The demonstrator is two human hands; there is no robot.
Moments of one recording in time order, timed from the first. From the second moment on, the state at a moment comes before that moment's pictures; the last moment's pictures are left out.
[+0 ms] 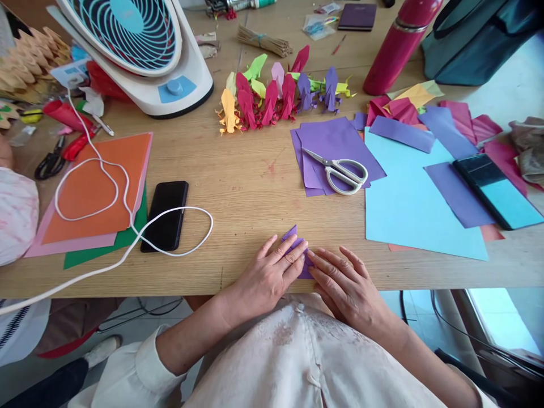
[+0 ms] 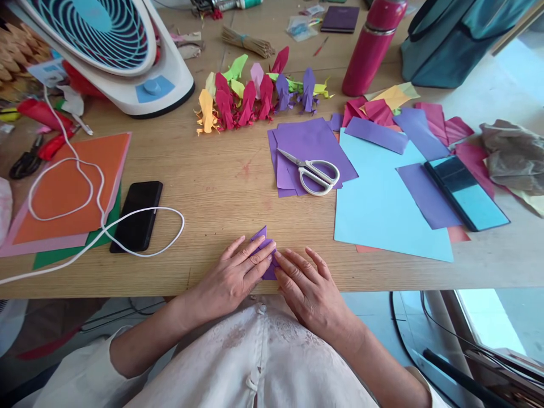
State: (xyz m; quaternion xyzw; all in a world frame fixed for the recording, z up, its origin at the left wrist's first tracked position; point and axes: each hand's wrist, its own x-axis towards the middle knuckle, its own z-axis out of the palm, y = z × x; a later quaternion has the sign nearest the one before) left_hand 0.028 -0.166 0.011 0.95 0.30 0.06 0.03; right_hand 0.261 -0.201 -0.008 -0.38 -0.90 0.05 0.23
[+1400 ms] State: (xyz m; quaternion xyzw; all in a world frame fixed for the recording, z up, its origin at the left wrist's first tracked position) left_hand 0.027 -0.172 0.005 0.94 0.32 0.10 0.10; right_hand 0.269 -0.217 0.004 -0.39 -0.88 0.04 0.27
